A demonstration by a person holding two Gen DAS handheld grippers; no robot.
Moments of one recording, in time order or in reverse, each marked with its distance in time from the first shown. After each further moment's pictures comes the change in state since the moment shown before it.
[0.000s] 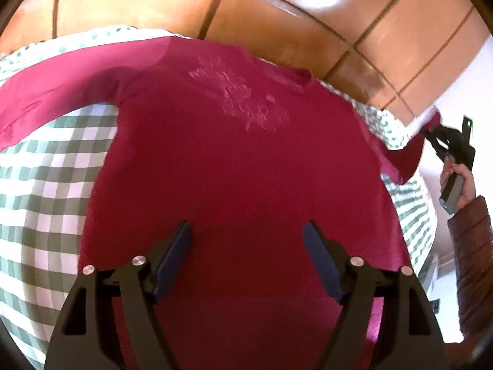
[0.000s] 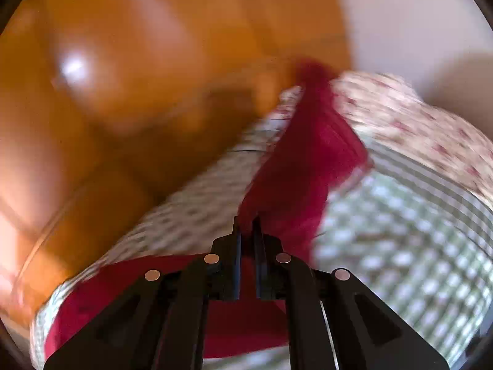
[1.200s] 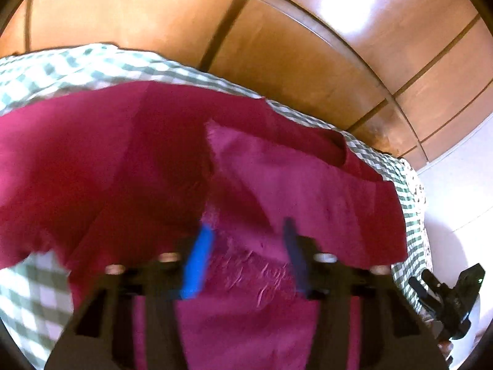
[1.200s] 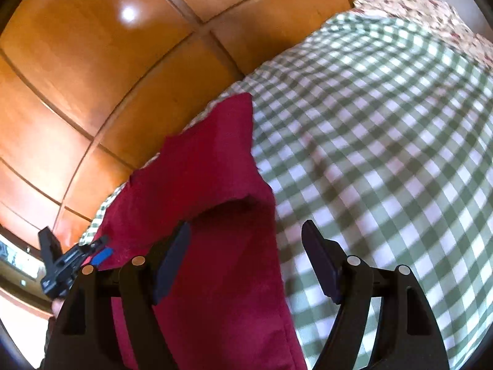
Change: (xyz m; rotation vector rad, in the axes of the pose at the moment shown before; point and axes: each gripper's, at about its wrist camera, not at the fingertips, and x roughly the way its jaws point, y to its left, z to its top) left arm 0.085 0.007 0.135 -0.086 -0.003 -0.027; right arm -0.013 0.021 -0.147 0.029 0.266 0.219
